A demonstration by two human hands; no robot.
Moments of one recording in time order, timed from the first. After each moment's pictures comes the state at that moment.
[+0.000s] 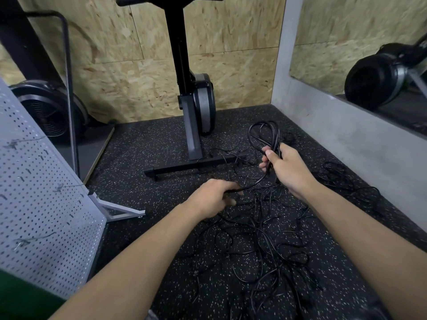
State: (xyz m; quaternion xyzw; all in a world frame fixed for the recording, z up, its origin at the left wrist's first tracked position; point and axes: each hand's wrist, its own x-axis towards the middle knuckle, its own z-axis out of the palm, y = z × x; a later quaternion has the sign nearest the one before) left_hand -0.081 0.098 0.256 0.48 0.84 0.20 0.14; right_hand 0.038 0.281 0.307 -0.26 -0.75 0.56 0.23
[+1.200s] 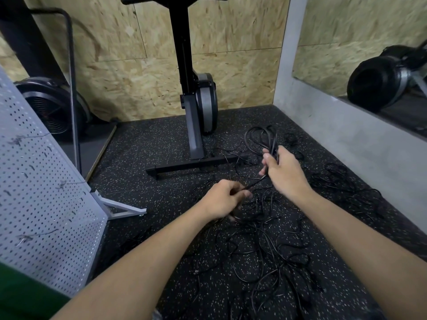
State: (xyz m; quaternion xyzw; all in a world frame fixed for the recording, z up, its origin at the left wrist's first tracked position) left_hand -0.059 0.106 0.260 0.38 0.79 0.40 0.27; right_hand 0.037 0.264 0.298 -0.26 -0.82 0.44 0.25
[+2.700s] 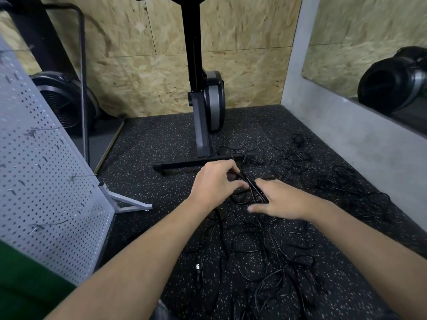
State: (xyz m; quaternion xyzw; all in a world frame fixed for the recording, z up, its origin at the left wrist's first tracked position) left_hand -0.078 0.085 0.272 0.41 0.83 0.37 -0.06; right_hand 0.053 0.240 0.298 -0.09 -0.97 0.20 -0.11
